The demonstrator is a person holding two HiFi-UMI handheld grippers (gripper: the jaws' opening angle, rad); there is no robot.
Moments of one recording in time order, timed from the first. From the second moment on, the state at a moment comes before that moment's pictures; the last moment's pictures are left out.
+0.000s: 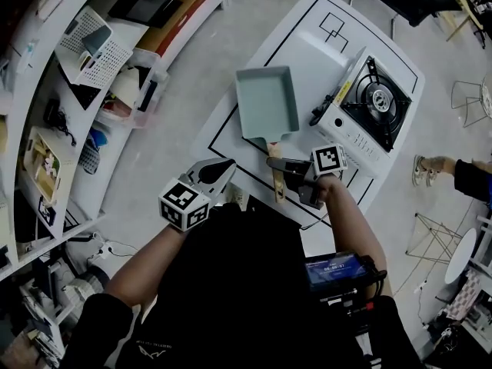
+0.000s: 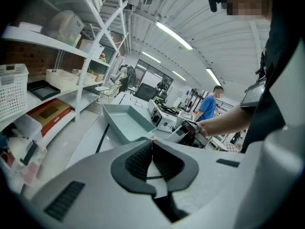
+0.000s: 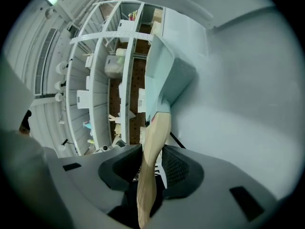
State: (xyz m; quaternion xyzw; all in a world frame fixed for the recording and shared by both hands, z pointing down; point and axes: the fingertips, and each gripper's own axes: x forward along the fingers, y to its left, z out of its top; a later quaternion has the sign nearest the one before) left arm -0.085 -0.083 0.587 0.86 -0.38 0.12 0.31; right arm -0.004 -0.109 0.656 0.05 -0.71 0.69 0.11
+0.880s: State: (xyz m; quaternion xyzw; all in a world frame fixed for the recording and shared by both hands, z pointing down) left arm -0.085 -0.086 0.588 0.87 -0.36 0.13 0.31; right arm -0.014 -0.109 0.645 0.08 -0.70 0.70 0.00
